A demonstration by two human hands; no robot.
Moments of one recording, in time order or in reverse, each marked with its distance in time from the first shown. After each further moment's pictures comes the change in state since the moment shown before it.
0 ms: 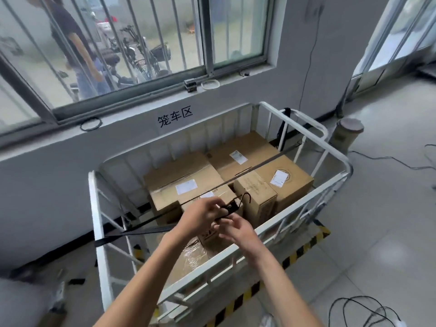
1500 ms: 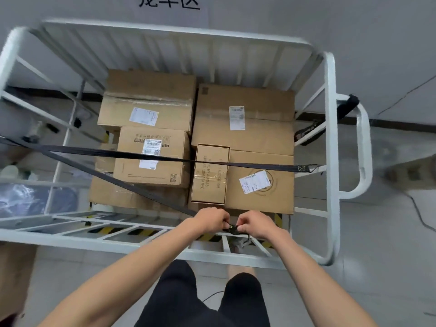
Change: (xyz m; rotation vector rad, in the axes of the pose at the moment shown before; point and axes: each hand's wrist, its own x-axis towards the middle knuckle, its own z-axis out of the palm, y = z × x) left_hand 0.428 0.024 0.315 0.035 -0.442 -0.564; right_hand 0.388 -0.031 -0.472 -1.496 -0.862 0.399
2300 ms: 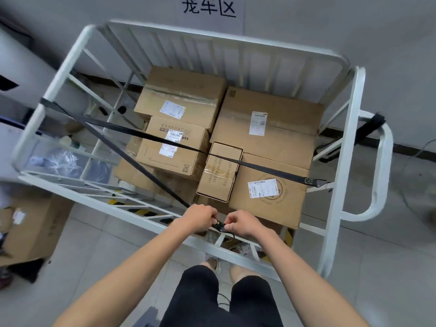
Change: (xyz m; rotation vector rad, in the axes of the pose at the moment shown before) left_hand -0.030 0.028 0.022 -0.026 0.210 -0.307; right_hand 0.006 0.011 0.000 0.018 -0.107 -0.230
